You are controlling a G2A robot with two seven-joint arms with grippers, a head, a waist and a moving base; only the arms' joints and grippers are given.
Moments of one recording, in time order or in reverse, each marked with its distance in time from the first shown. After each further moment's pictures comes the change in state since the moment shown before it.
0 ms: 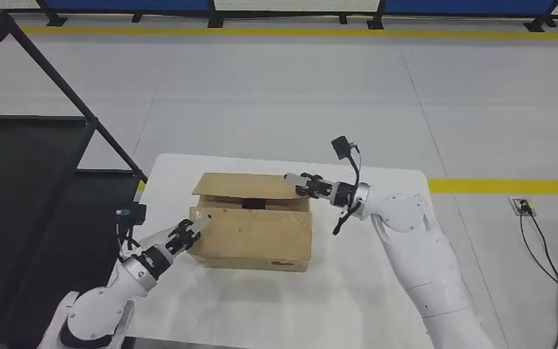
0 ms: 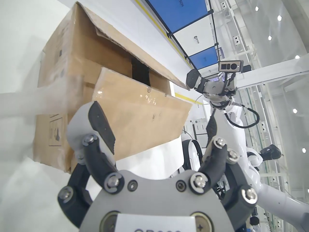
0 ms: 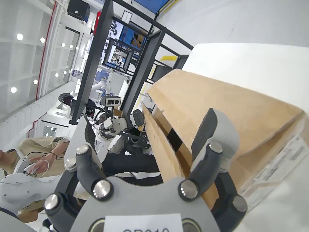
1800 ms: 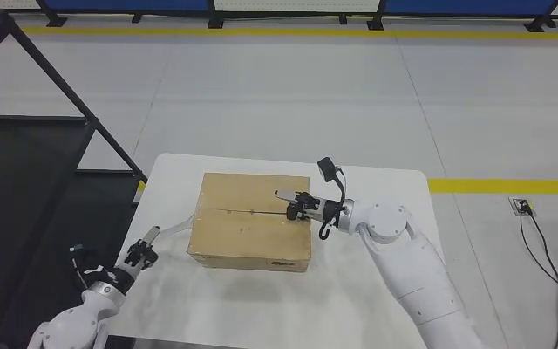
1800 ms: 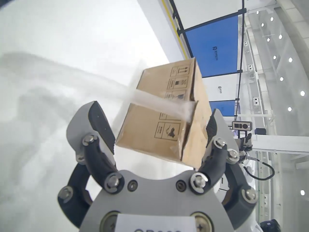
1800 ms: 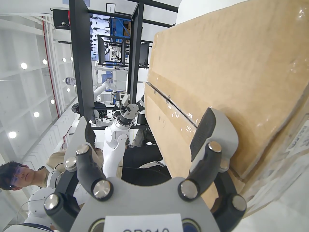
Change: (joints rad) left arm 0.127 -0.012 -0.150 0.194 -0.133 0.089 0.121; right arm -0.010 -0.001 -0.101 0.089 0.136 0.154 0.001
